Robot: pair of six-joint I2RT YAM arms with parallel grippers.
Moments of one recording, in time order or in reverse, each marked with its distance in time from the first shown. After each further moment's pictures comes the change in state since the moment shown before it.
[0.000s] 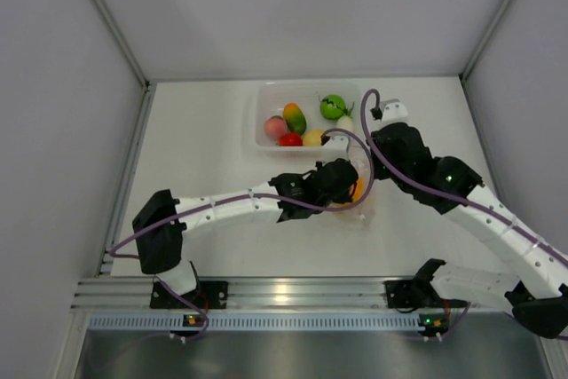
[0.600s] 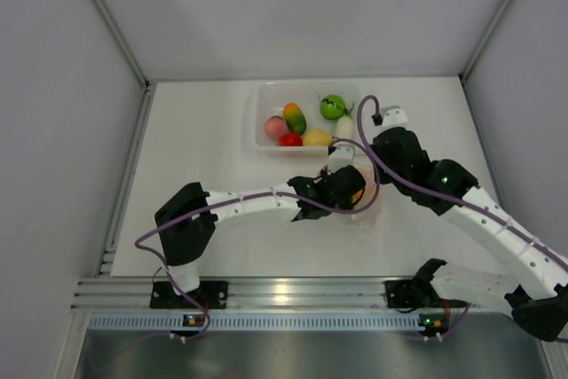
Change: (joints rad) left arm 0.016 0.135 -0.001 -0.001 0.029 -0.021; right arm -0.029 -0.011 -0.058 -0.005 0.008 -0.014
